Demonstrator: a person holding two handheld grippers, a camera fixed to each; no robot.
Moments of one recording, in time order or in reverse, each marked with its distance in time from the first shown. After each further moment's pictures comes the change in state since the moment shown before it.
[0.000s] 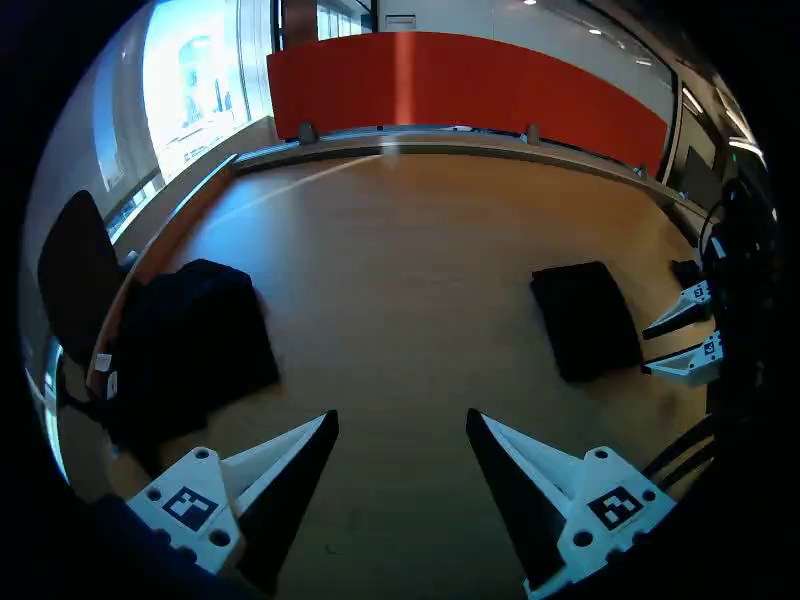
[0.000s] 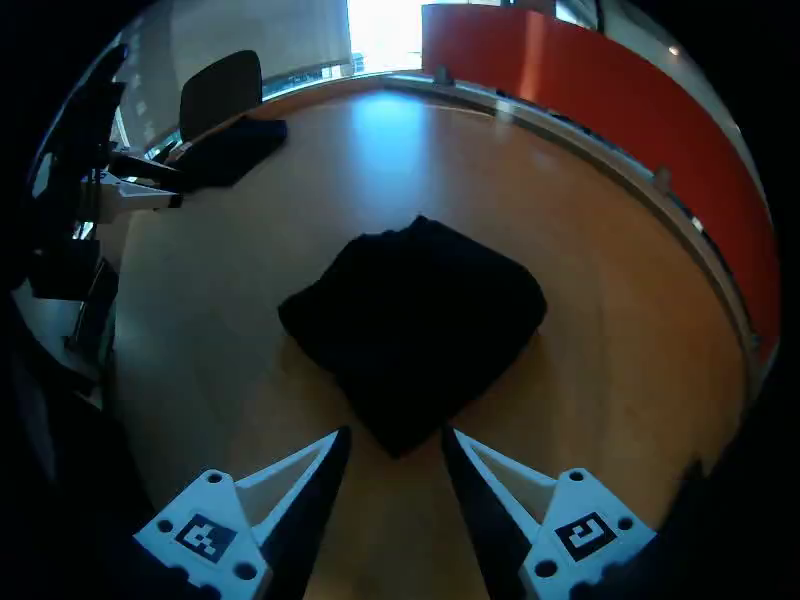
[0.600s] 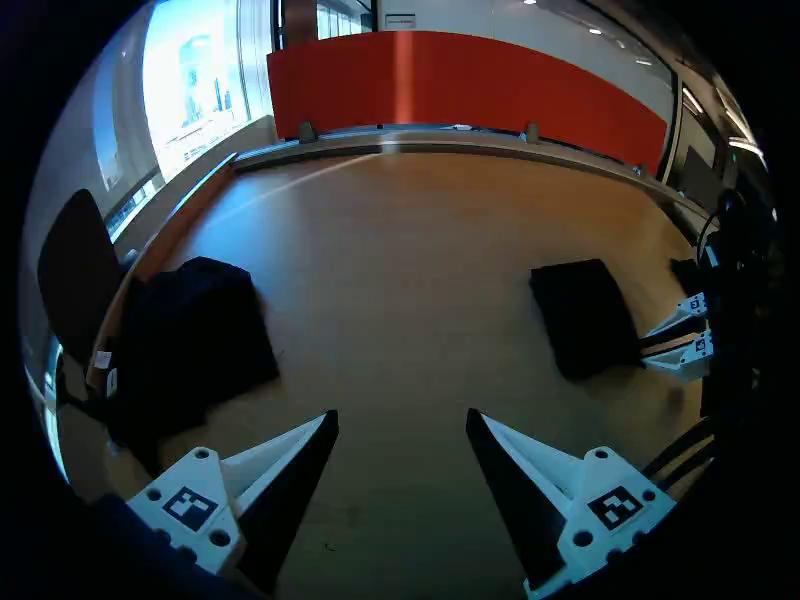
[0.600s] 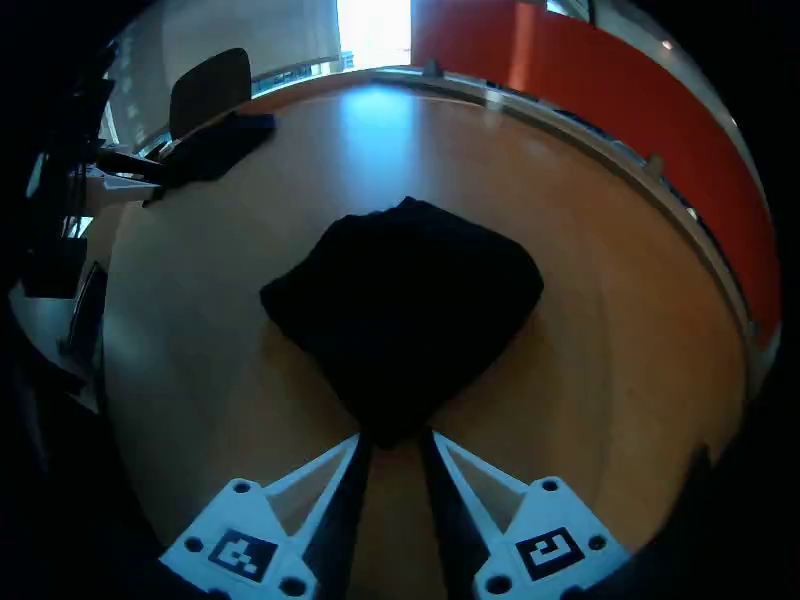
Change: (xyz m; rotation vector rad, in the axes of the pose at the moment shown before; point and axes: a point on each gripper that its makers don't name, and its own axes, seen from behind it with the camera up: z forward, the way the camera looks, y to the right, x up) left arm -0.003 0.002 -0.002 -0.002 -0.002 -0.001; right arm -0.011 0.006 0.010 -0.027 -0.007 0.023
